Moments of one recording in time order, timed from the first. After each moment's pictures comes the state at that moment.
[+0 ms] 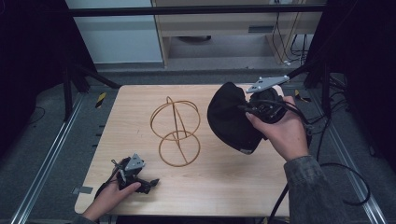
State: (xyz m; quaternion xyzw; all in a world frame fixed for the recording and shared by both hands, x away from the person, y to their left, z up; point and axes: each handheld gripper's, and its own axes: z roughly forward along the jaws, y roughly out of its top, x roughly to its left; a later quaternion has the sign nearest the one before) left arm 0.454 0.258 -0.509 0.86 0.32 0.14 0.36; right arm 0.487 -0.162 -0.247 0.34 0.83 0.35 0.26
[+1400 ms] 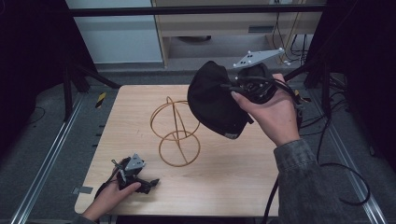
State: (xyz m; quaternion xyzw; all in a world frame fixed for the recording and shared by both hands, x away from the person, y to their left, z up) left arm 0.454 0.258 -0.509 0.87 0.32 0.14 0.36; right arm 0.490 -0.127 -0.189 0.30 0.82 0.42 0.26
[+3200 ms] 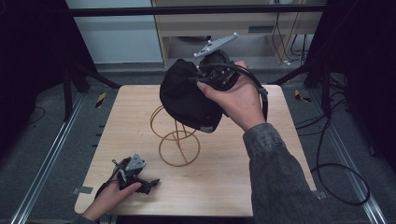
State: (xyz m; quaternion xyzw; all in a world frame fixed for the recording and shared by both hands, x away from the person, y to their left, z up) left arm 0.454 0.256 -0.509 0.87 0.32 0.14 0.36; right arm 0.517 -0.056 -0.177 0.27 0.84 0.42 0.22
